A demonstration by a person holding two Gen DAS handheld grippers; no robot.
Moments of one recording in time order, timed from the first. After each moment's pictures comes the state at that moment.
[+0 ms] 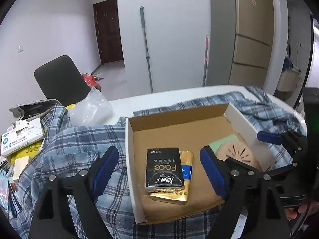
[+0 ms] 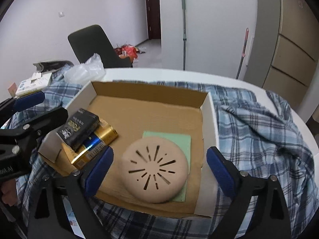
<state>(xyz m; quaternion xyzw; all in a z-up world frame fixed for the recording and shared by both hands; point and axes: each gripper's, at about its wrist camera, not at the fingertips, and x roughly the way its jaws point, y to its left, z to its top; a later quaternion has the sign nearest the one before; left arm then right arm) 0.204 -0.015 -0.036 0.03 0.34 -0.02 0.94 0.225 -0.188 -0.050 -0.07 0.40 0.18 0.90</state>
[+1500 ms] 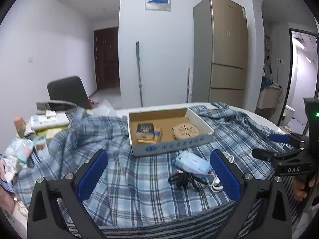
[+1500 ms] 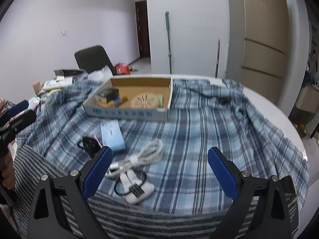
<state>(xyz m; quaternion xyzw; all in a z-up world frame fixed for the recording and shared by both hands) -0.028 -0.022 0.003 0.01 0.23 -0.06 0.97 0.020 -0.281 -0.014 -0.04 0.34 0.15 0.93</state>
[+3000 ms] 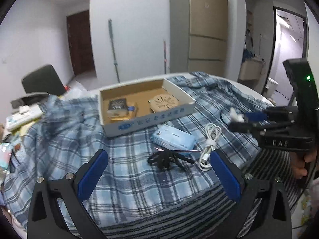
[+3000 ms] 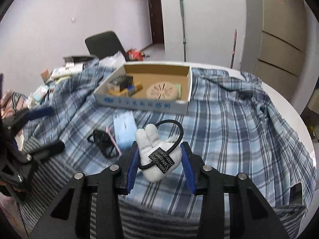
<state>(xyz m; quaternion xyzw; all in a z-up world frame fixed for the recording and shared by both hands) 0.000 -0.045 -0.026 0.05 0.32 -0.14 0.94 0.040 -0.255 -0.013 -0.05 0.38 0.19 0.90</state>
